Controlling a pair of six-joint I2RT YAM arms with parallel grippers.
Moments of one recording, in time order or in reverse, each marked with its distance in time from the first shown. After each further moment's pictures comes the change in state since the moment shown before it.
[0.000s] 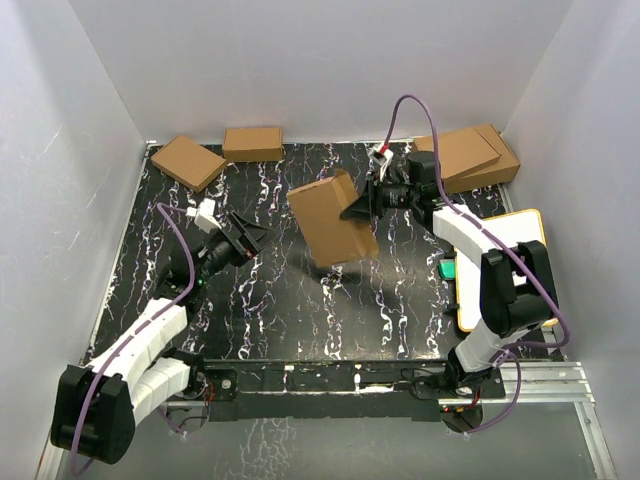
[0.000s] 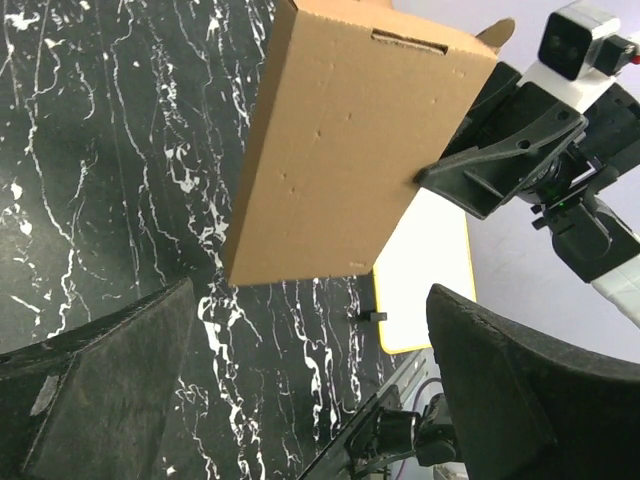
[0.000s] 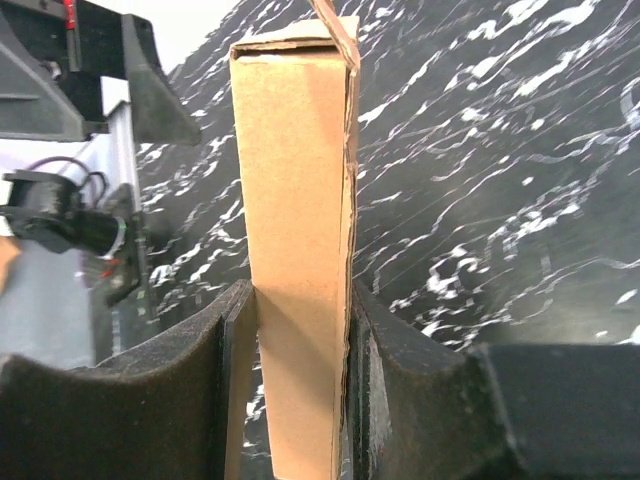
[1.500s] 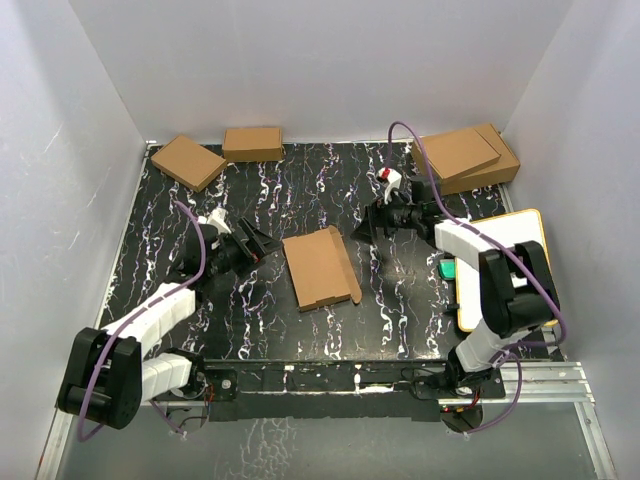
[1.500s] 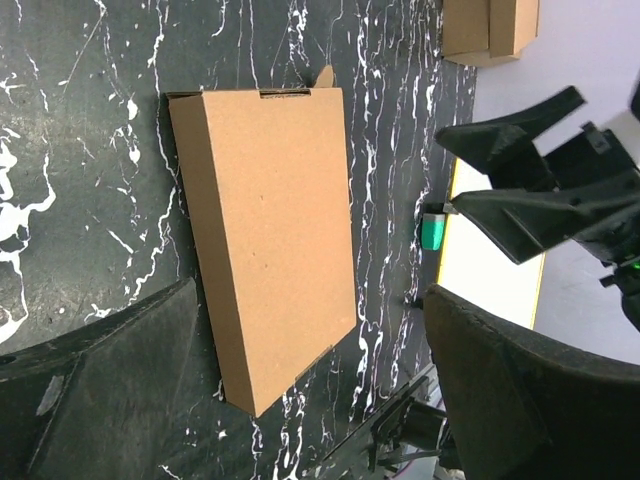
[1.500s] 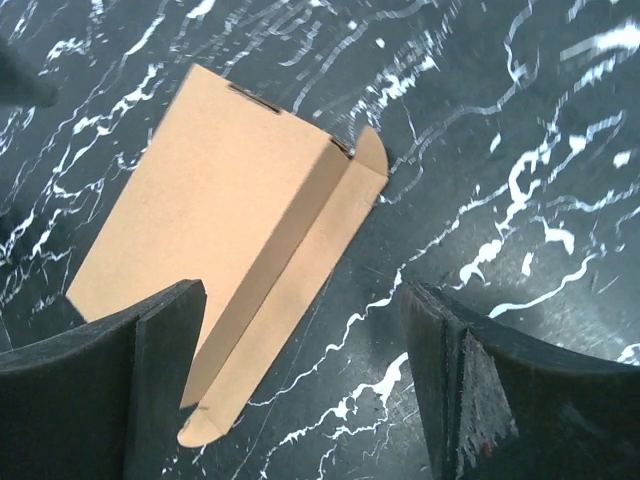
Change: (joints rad) left arm -0.001 0.191 0.032 -0.137 -0.032 0.023; right arm -0.029 0.040 -0.192 0.018 0.254 -0.089
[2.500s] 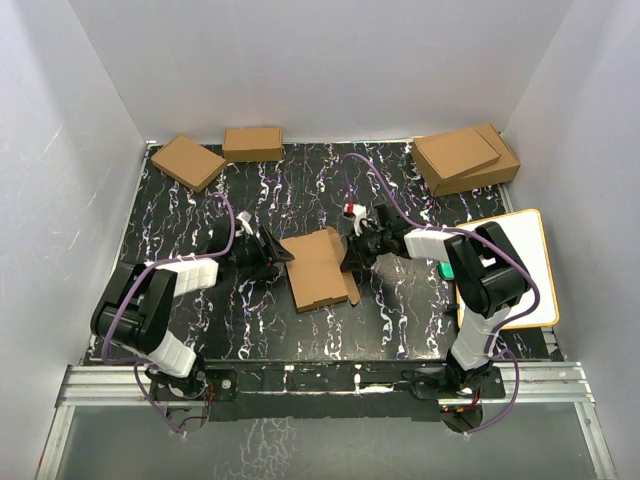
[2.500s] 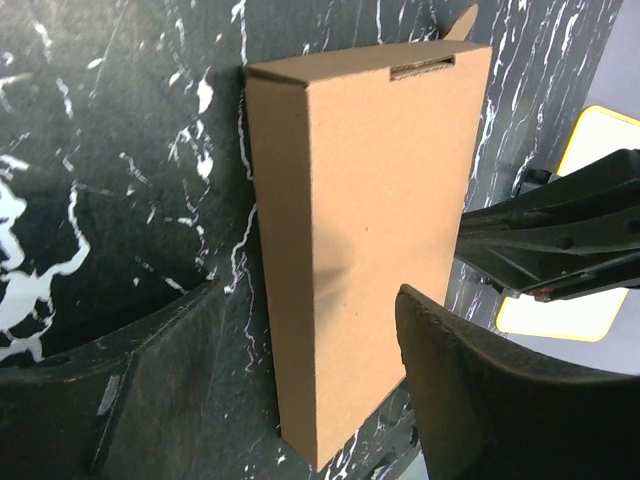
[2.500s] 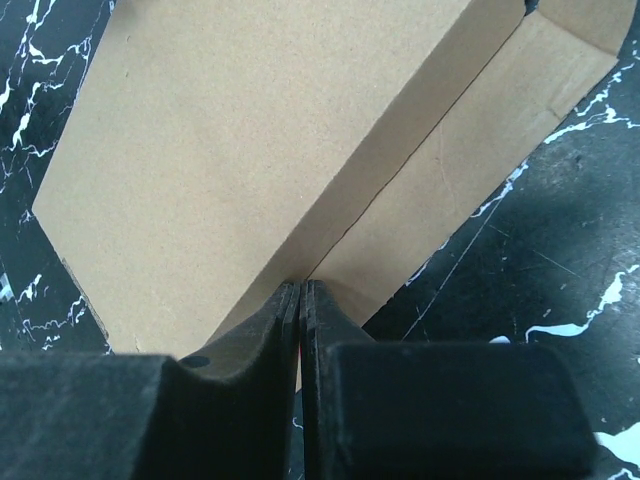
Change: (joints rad) left arm -0.039 0.400 0.114 0.023 0.062 0.078; right arm 0.165 0.148 -0.031 -0.069 -0.023 -0.124
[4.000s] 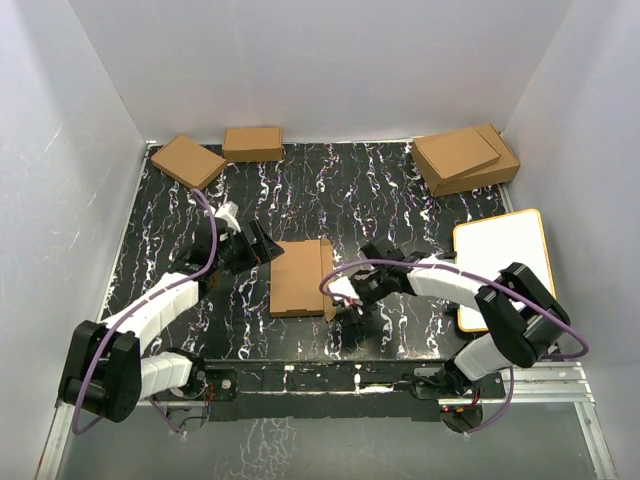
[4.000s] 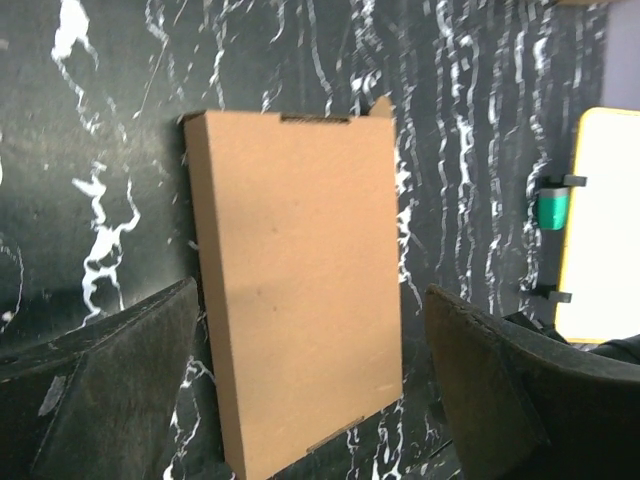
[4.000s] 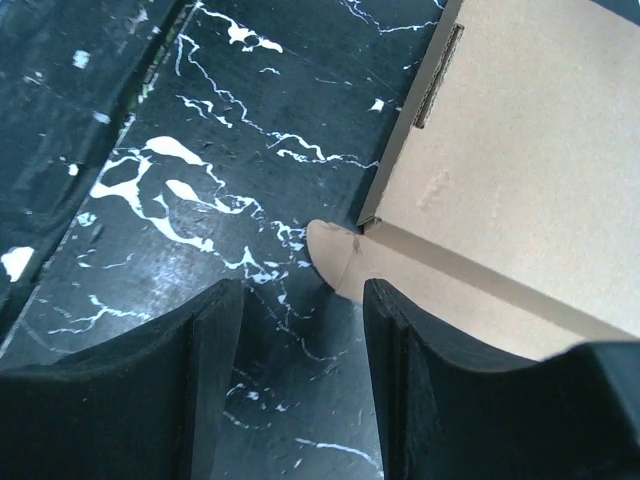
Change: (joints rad) left arm -0.013 -0.370 -0.010 -0.192 -0.165 0.199; right arm 0.240 -0.328 -0.208 -0.341 -0.169 -1.098
